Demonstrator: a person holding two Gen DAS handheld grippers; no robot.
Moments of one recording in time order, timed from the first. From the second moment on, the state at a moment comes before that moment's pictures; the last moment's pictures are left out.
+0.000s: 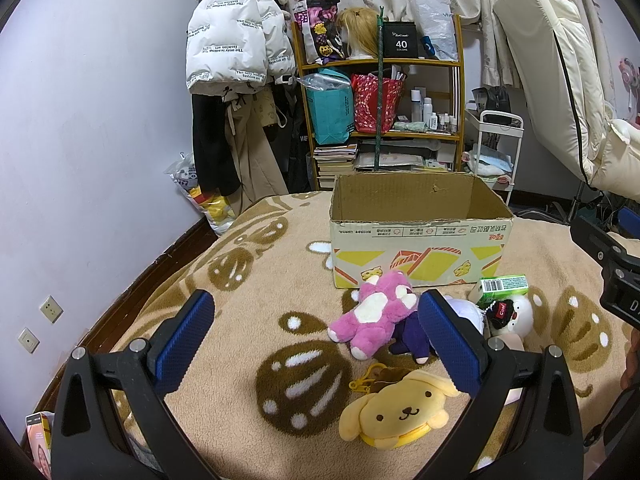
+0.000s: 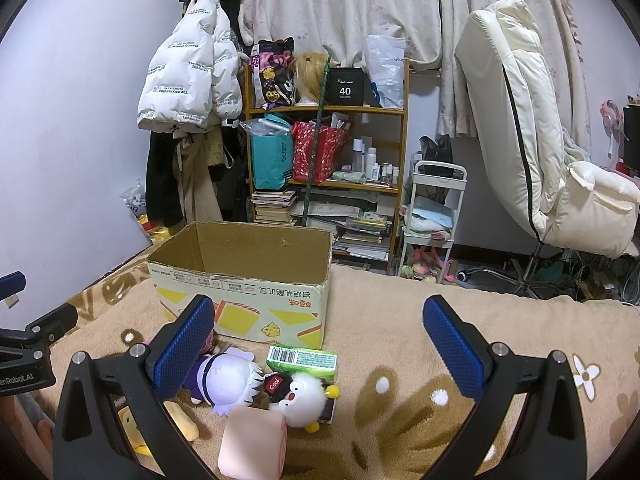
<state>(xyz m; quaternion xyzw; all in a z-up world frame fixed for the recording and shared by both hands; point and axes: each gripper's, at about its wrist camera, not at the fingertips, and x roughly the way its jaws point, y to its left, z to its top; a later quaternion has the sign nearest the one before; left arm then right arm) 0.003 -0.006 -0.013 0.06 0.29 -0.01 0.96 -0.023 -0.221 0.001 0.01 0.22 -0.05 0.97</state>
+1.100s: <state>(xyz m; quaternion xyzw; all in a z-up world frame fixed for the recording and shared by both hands) 0.038 -0.024 -0.064 0.09 0.44 -0.05 0.89 0.008 -0.221 -0.046 0.07 0.39 0.03 0.92</state>
